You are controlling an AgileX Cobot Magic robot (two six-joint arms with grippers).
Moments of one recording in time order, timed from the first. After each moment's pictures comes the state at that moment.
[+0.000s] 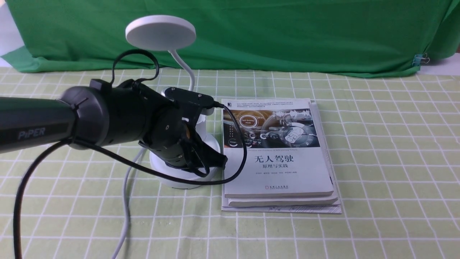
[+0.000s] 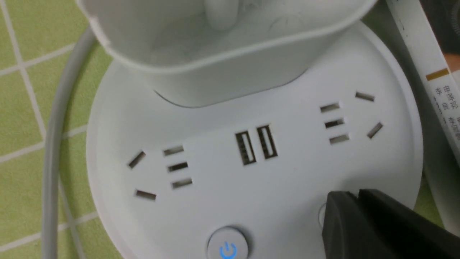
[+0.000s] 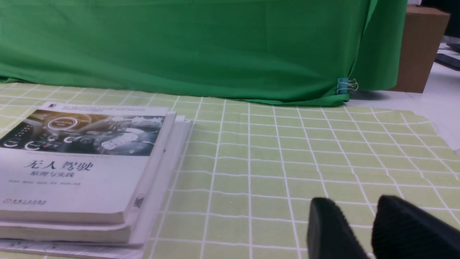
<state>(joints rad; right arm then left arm) 0.04 0.00 0.02 0.11 0.15 -0.17 -0.49 1.86 -1.15 0.09 0.47 -0.18</state>
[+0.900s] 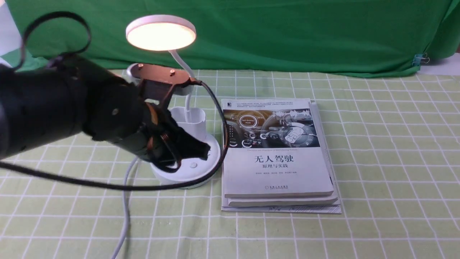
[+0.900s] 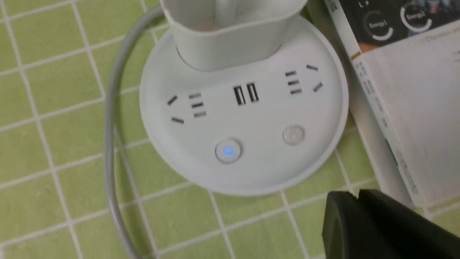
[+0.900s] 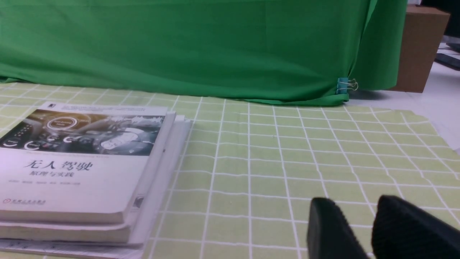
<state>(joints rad) 0.04 0.00 0.02 0.11 0.15 -0.17 -0.49 1.49 -1.00 0.03 0.60 -0.16</state>
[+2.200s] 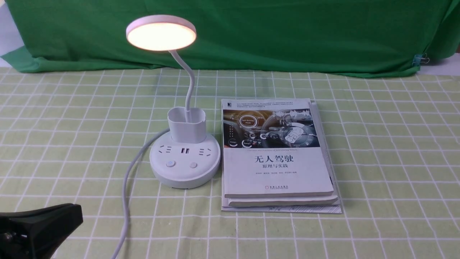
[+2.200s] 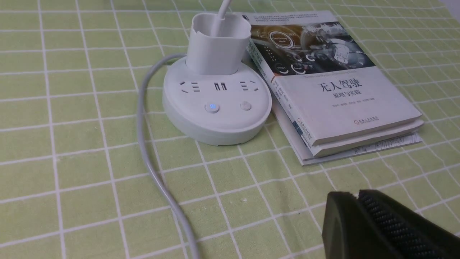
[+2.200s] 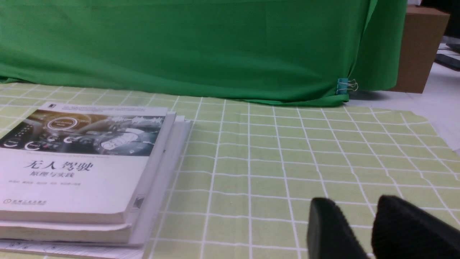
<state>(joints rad) 0.04 0.00 0.02 0.11 0.15 -0.17 -0.49 0.44 -0.41 -0.02 0.50 -0.21</state>
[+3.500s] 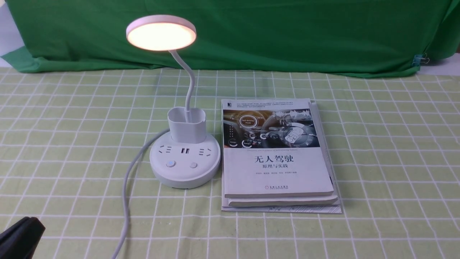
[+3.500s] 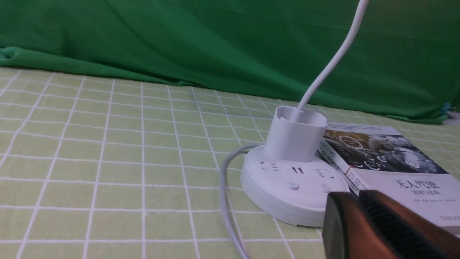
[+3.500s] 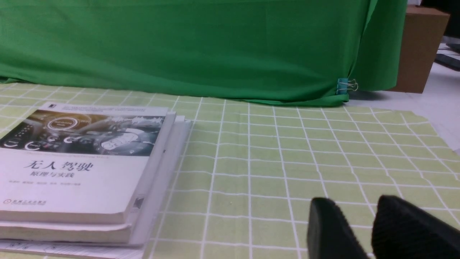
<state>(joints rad) 0.04 0.00 0.02 0.11 0.15 -0.17 -0.23 0.00 0.01 -0.01 0.14 -0.16</state>
